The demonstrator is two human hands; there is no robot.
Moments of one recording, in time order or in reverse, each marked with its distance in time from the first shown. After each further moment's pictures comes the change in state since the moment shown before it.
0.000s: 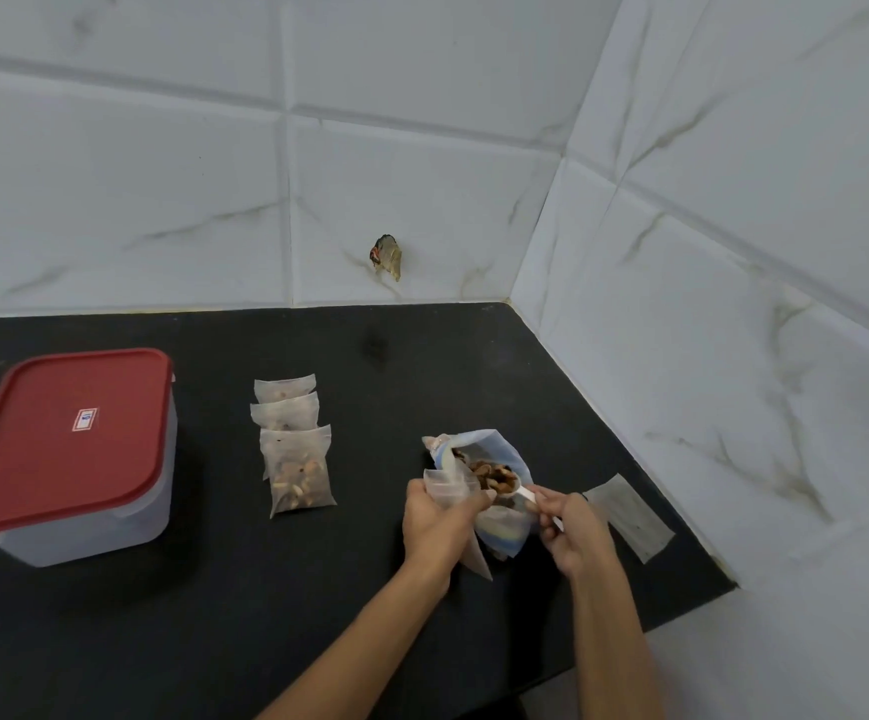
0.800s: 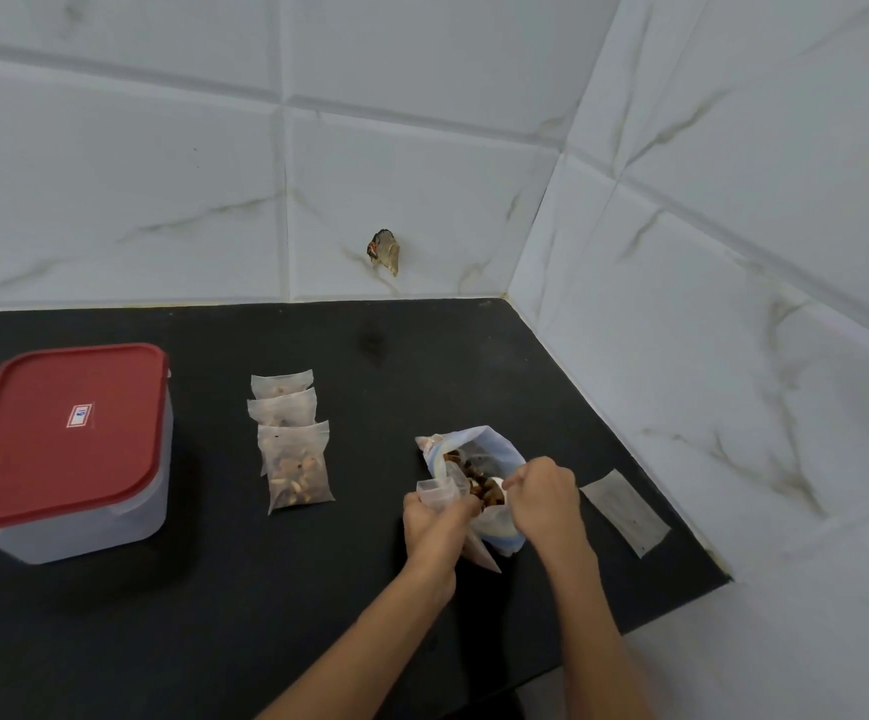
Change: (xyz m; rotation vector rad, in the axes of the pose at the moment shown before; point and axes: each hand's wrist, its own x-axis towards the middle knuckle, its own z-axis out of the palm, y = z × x) left_hand 0.000 -0.008 0.004 -0.183 0.035 -0.157; right_hand -0.015 -0.005 0.031 -1.094 0.217 -0.588
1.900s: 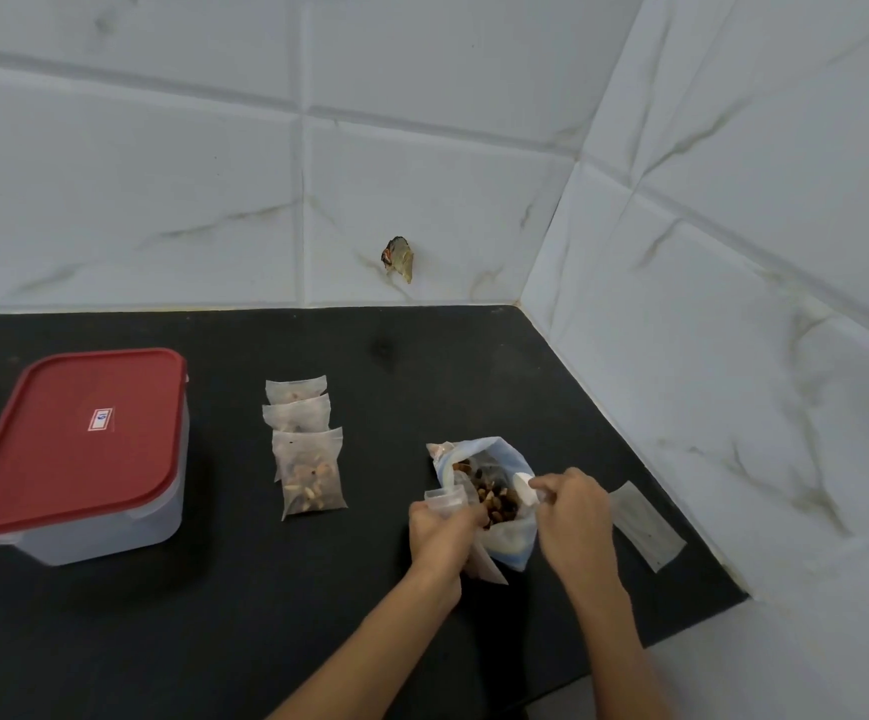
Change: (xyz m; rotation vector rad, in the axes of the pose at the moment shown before) left_hand 0.005 0.007 -0.006 0.076 0.014 -0.083; right_hand -0.015 0.007 -0.008 -0.070 0.080 -0.067
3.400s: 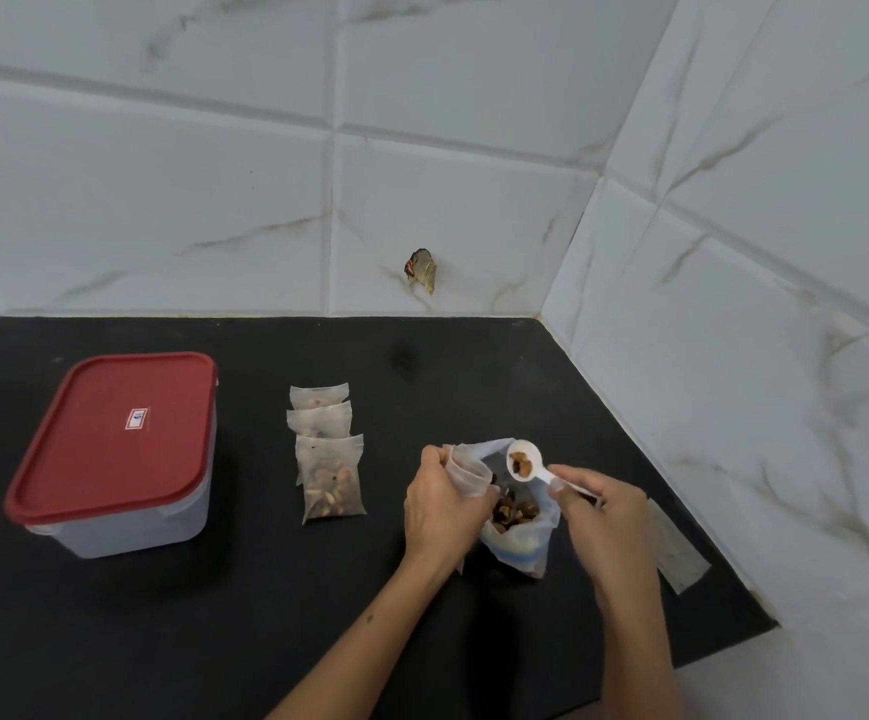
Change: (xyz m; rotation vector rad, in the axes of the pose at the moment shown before) left_hand -0.011 0.042 -0.019 0.537 0.066 0.559; right_hand -0.039 -0.033 -0.050 0.597 0.065 0.041
